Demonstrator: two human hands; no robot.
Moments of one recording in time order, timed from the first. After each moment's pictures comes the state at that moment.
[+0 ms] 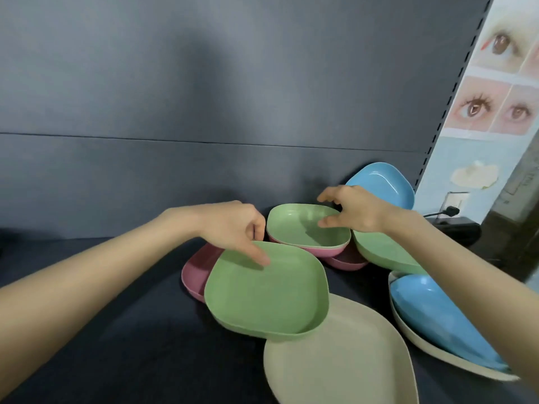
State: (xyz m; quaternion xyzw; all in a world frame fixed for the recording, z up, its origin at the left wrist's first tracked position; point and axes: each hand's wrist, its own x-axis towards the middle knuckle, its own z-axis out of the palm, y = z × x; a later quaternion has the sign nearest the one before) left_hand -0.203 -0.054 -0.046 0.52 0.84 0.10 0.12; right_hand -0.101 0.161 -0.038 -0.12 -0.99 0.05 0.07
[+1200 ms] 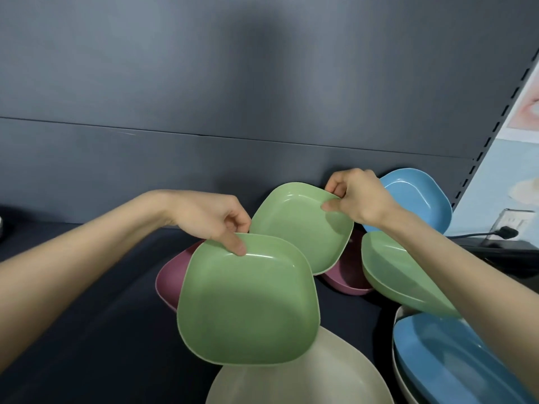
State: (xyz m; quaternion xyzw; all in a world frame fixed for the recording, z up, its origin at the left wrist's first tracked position) left_hand -0.221 -0.043 -0.043 0.43 0.83 0.20 0.27; right_hand -0.152 0.210 -0.044 -0.08 -0.97 0.16 0.19
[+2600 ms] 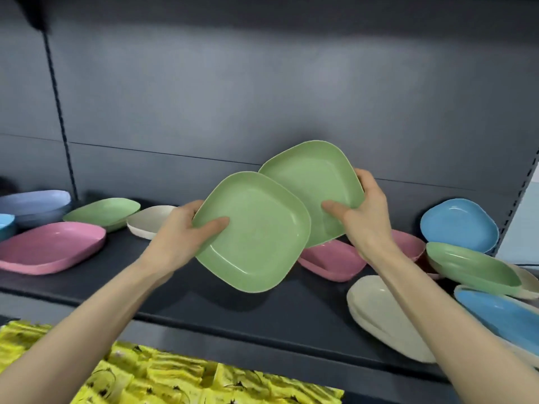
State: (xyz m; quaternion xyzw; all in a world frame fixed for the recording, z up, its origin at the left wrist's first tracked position) left_hand -0.062 -0.287 -0.054 0.17 0.78 0.59 -0.13; right_hand -0.030 -0.038 -0.019 0.06 -0.76 0.53 0.37
